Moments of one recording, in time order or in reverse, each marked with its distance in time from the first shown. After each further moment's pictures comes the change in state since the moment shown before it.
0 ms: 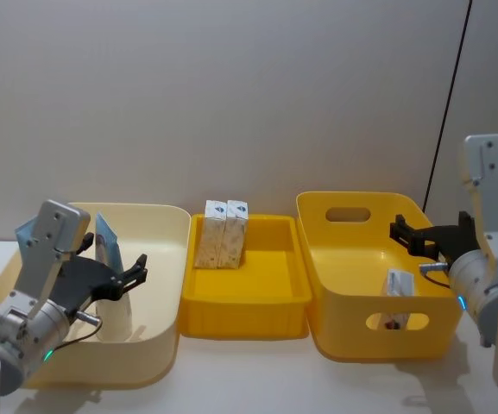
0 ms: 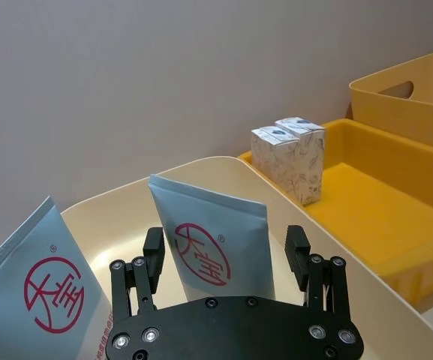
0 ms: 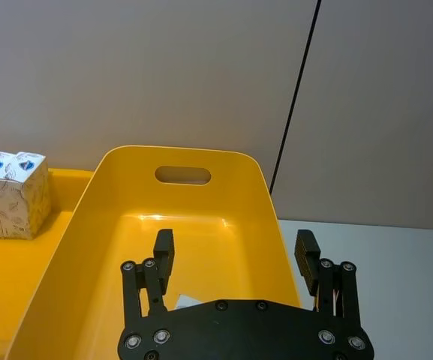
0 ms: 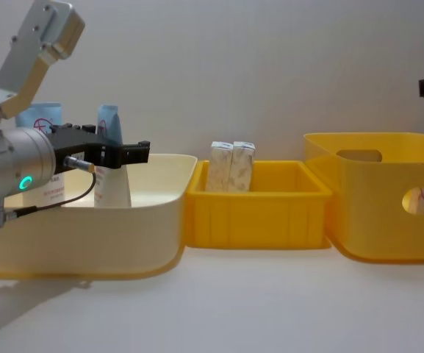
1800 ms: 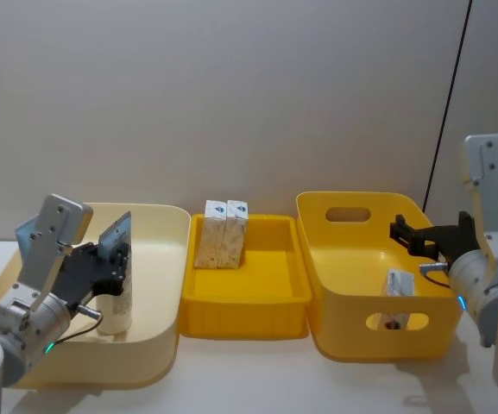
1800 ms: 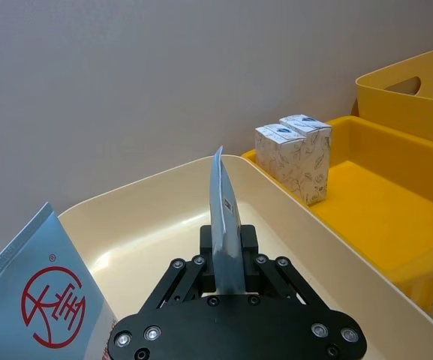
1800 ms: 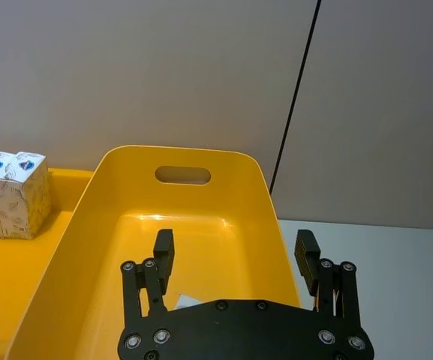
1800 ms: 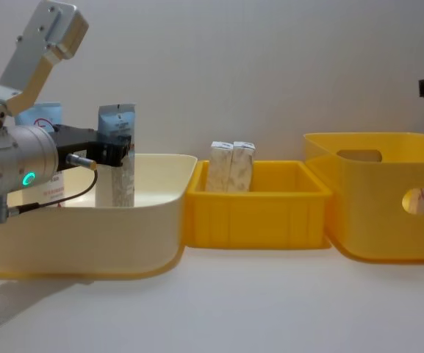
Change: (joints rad) left arm -0.034 -0.011 0.002 0.044 0.009 0.008 -0.012; right arm 0.000 0.000 0.000 0.000 0.000 0.000 0.000
